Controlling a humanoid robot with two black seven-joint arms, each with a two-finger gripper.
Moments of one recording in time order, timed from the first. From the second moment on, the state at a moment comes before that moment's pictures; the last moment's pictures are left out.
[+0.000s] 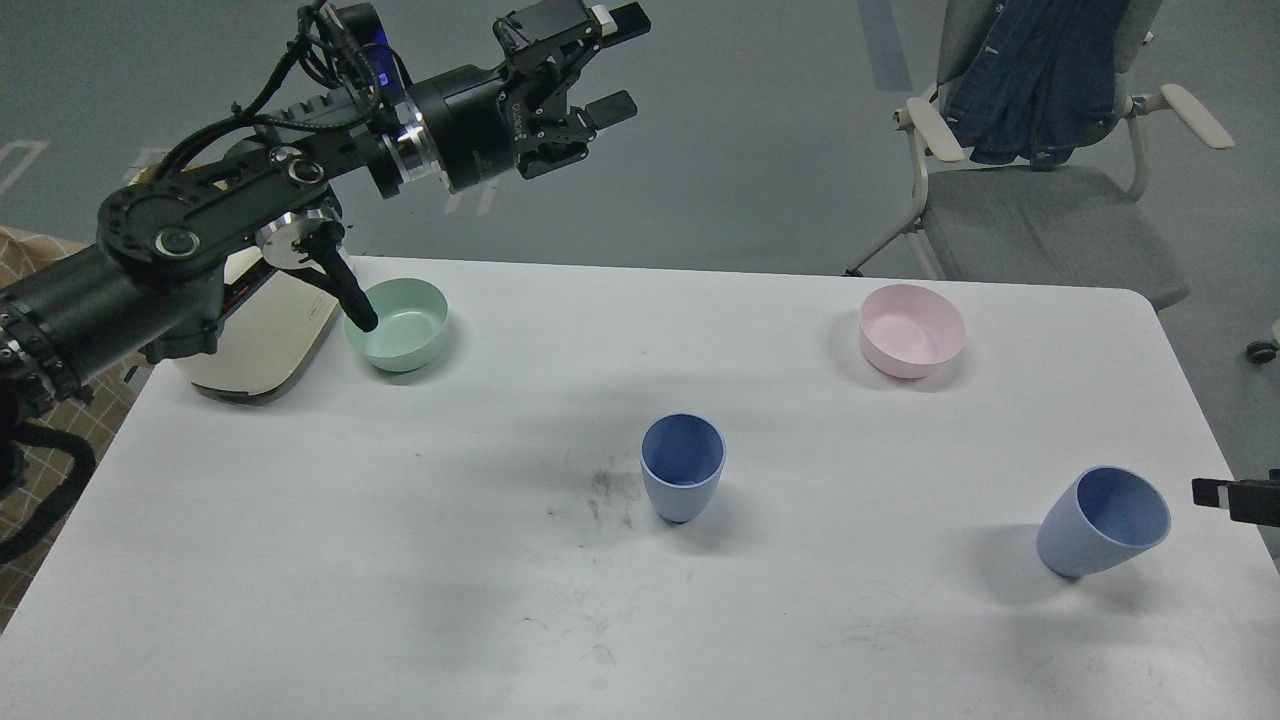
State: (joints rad) left arm -1.14 0.44 -0.35 -0.90 0.58 -0.49 -0.47; right arm 1.02 -1.30 -0.15 1.31 -1.47 0.33 0.49
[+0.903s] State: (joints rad) left arm -1.13 0.45 -0.36 -0.92 0.58 -0.49 -0.47; right arm 1.07 -1.26 -0.12 1.31 -1.46 0.33 0.49
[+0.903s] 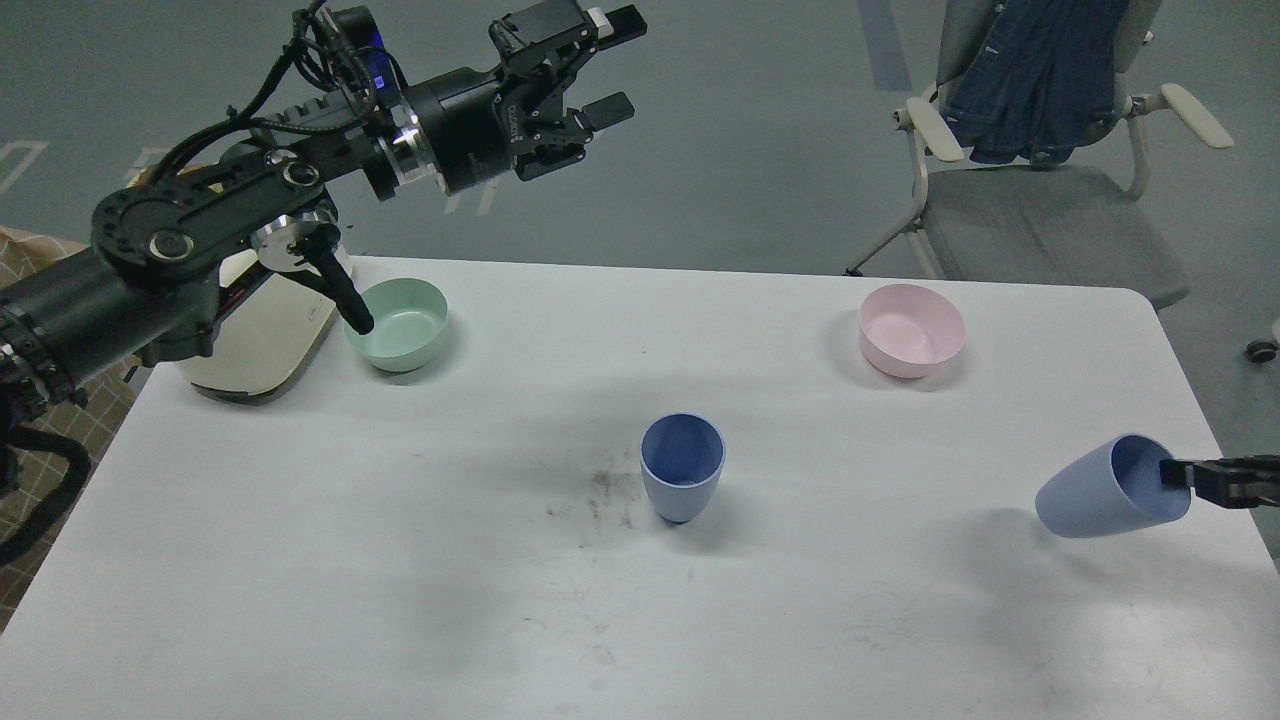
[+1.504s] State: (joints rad) left arm -1.13 0.45 -0.37 -0.91 0.58 -0.49 -0.47; right arm 1.69 -0.85 -0.35 1.28 -1.42 0.49 0.49
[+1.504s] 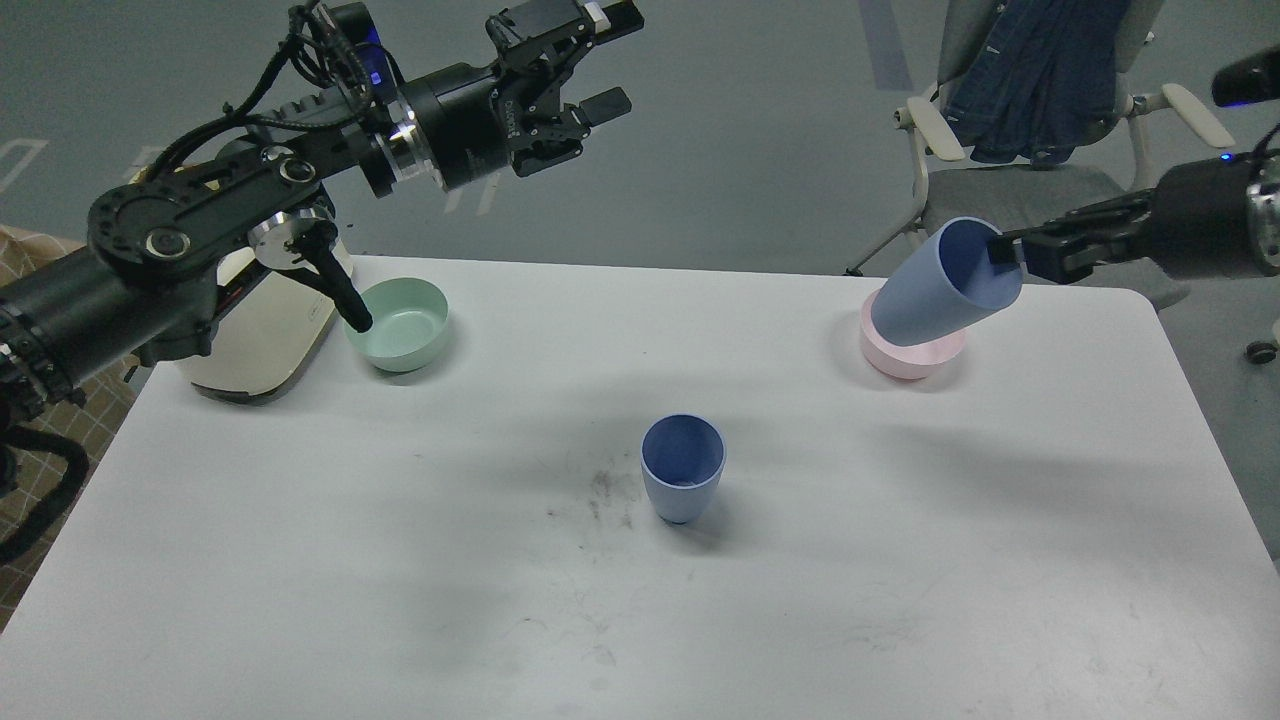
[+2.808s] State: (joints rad) left arm -1.13 0.47 -0.39 -0.91 0.58 -0.49 -0.47; right arm 1.91 -0.20 -0.64 1.17 -1.23 0.48 0.49
